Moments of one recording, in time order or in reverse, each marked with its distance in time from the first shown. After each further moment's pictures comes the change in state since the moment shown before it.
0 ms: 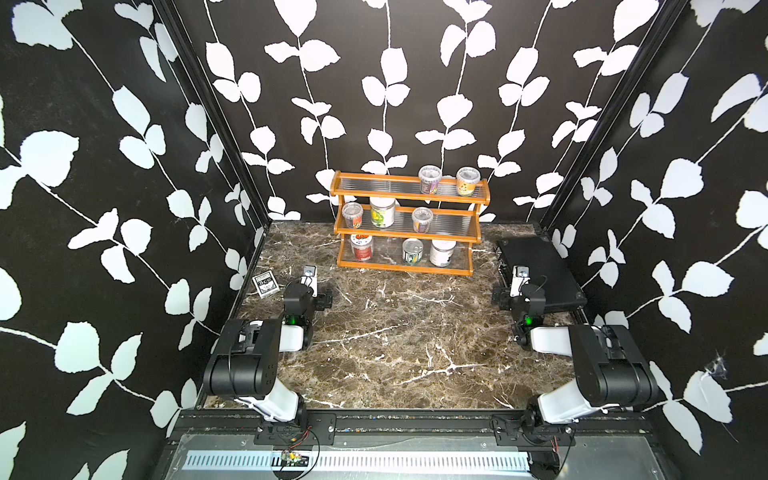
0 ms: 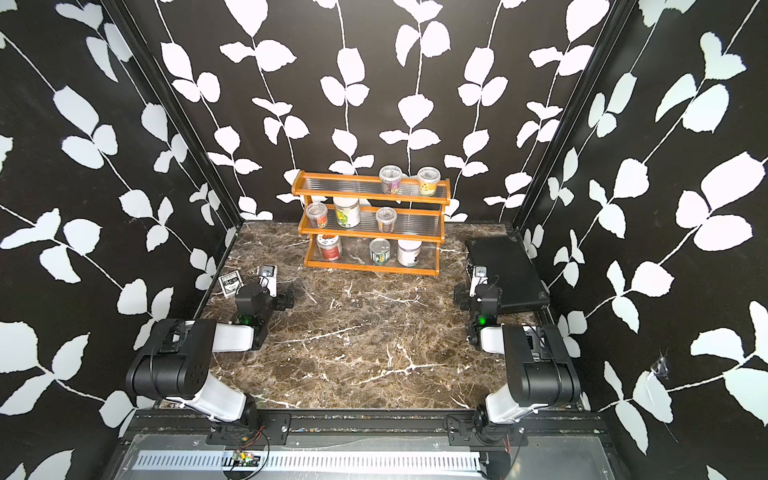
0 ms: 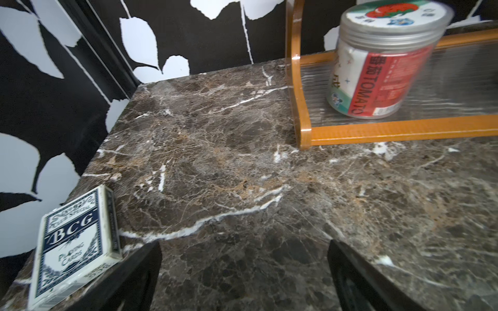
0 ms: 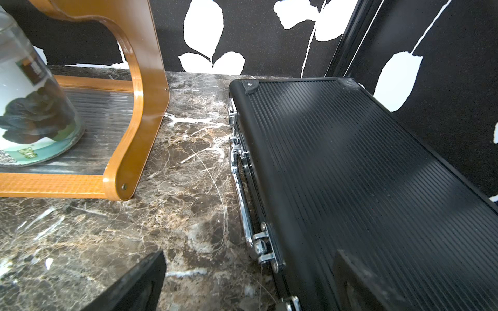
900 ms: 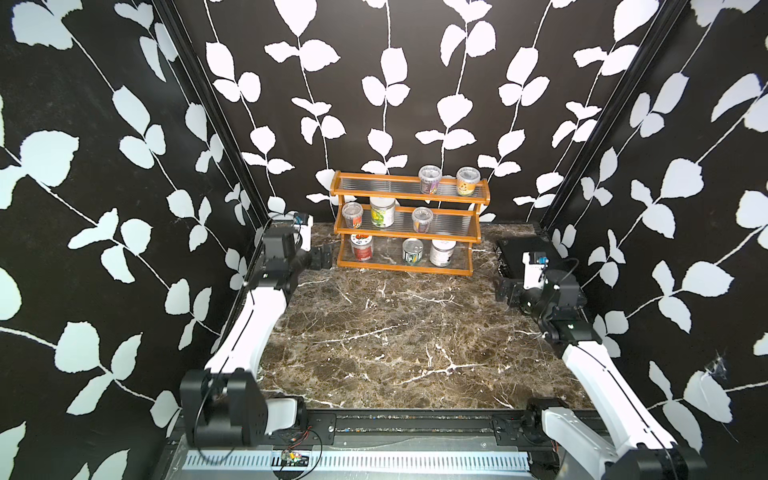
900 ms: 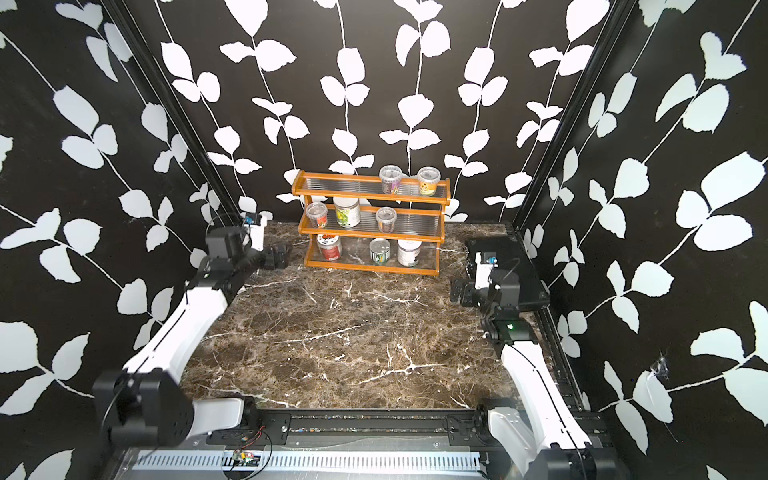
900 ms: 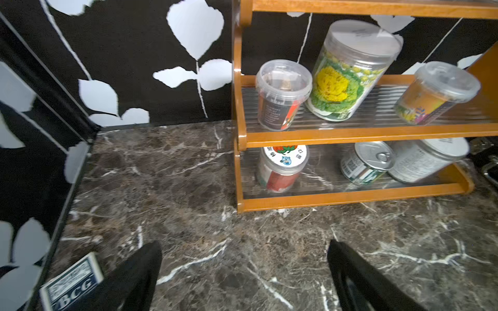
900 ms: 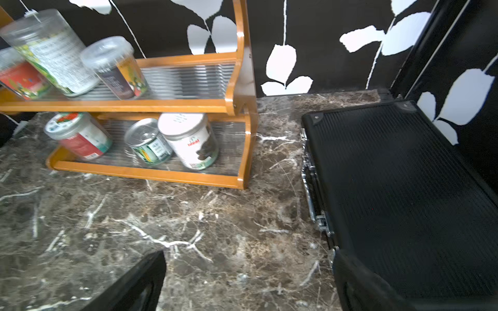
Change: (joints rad) left arm 0.000 -0.209 0.700 -1.031 0.256 -0.132; right arm 0.039 -0.559 0.319 -0.954 -0.296 0.160
